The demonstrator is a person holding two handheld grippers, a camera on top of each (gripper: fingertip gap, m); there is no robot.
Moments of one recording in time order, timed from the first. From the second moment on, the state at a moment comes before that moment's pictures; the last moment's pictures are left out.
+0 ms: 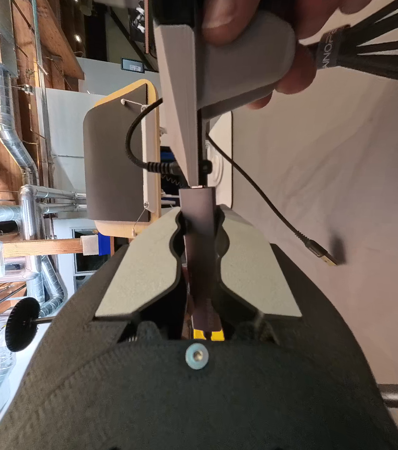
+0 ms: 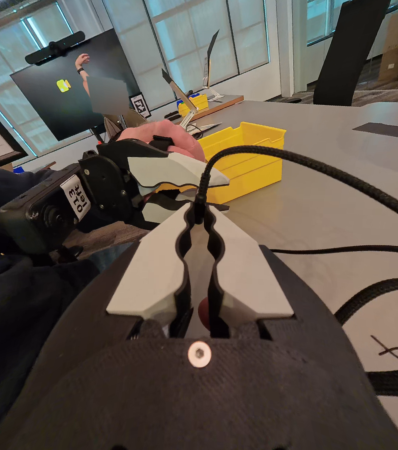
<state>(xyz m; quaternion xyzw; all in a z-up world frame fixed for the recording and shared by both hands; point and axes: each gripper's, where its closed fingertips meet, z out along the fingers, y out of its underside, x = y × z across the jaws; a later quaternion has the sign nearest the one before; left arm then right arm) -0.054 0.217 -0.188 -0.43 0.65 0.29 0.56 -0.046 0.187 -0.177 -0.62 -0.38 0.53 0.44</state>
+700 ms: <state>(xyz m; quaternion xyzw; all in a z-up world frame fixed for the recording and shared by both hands) -0.076 0.228 -0.196 -0.53 0.65 0.22 0.50 -0.011 0.185 -0.219 -0.67 -0.45 0.48 0.34</state>
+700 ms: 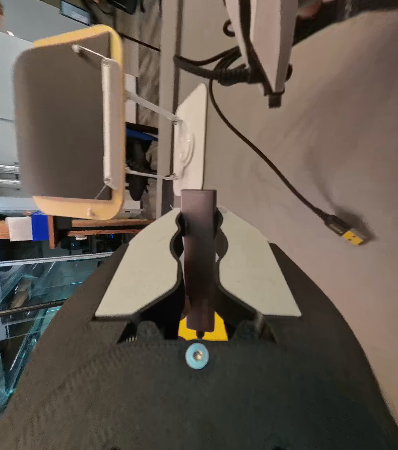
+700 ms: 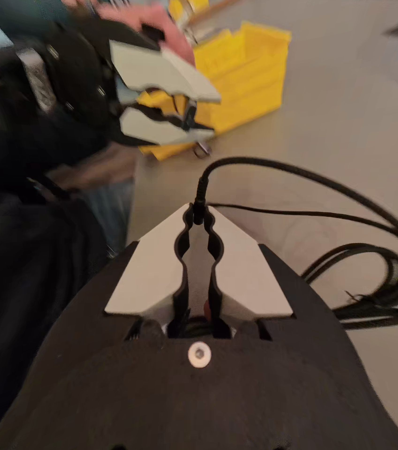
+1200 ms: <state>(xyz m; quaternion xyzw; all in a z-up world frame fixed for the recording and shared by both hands) -0.074 0.258 -0.216 -0.59 0.66 0.16 0.44 0.054 0.203 -0.244 -0.75 -0.50 0.22 0.37</state>
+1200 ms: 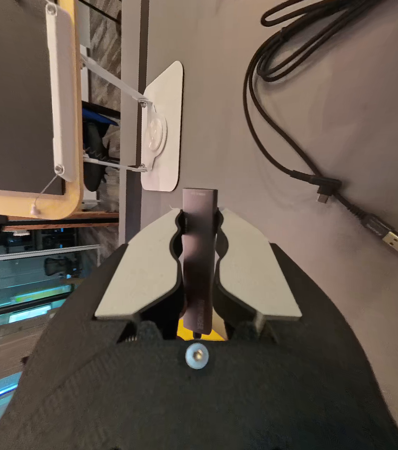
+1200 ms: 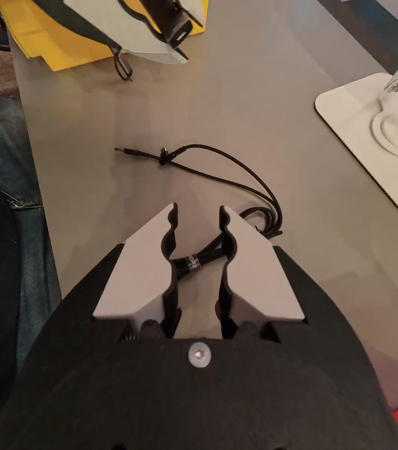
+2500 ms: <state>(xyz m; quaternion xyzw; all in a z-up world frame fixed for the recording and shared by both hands) -0.119 0.220 -0.241 -0.70 0.63 0.07 0.34 0.081 0.225 -0.319 -0.79 -0.54 0.03 0.28</state>
